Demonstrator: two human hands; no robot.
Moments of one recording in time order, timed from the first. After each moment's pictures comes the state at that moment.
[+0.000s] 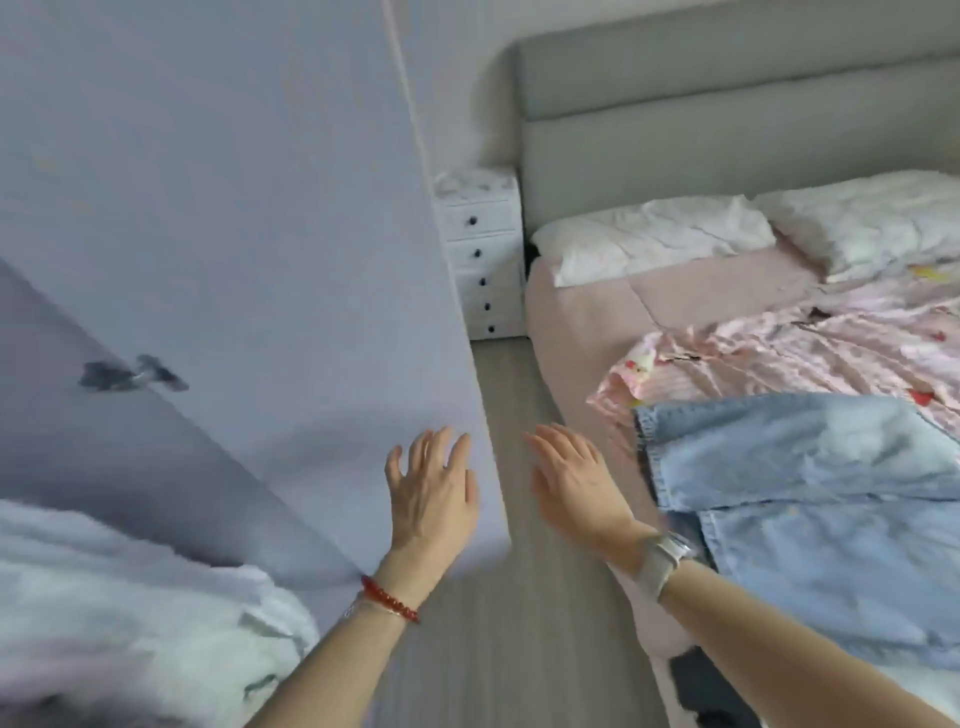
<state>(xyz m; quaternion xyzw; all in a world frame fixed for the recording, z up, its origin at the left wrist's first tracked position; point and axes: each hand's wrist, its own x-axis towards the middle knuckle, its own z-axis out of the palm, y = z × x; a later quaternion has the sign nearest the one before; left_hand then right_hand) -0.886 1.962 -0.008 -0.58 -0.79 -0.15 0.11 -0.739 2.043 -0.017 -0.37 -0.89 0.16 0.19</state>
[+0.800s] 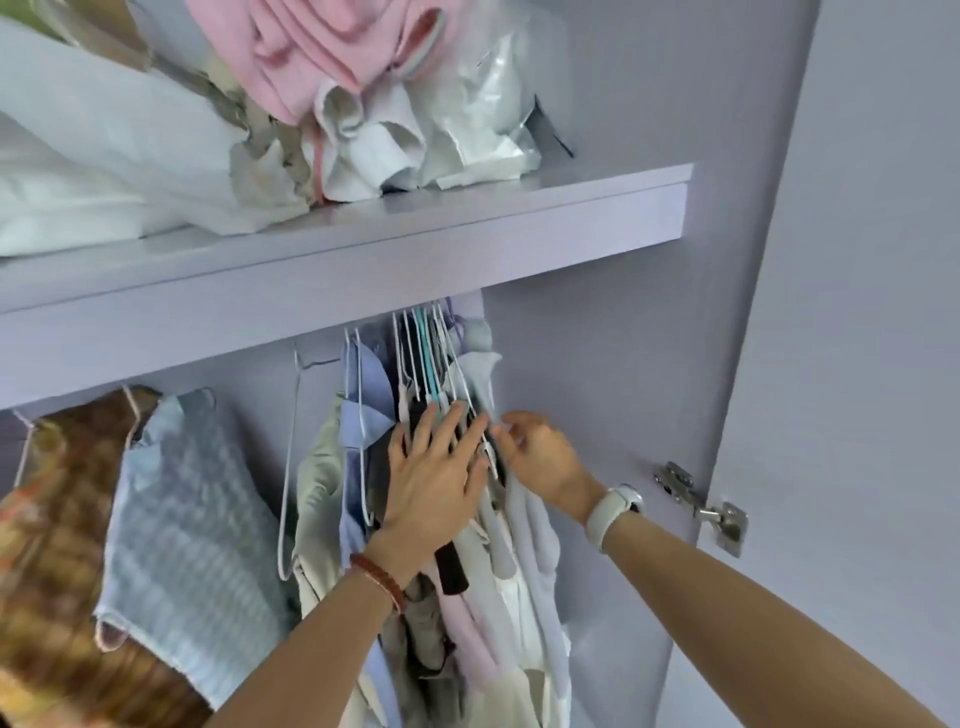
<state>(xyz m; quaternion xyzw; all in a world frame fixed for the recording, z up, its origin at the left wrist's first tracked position) -1.189 1.695 0.127 -0.12 -0.95 -0.05 0.29 -1.241 1.835 0.119 0.10 -0.91 0.40 0.09</state>
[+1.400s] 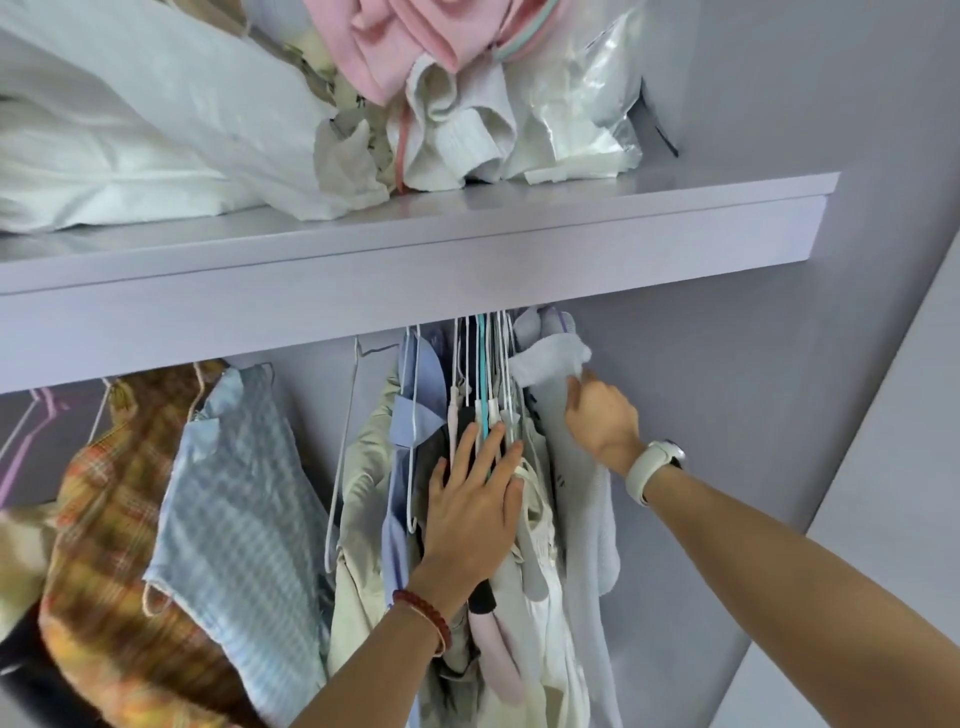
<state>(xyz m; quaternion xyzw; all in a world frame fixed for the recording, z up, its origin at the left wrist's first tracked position) -1.197 1.688 0.097 -0.03 -0.97 -0.12 0.22 -1.306 1.828 0.156 0.07 -0.95 0.27 0.15</state>
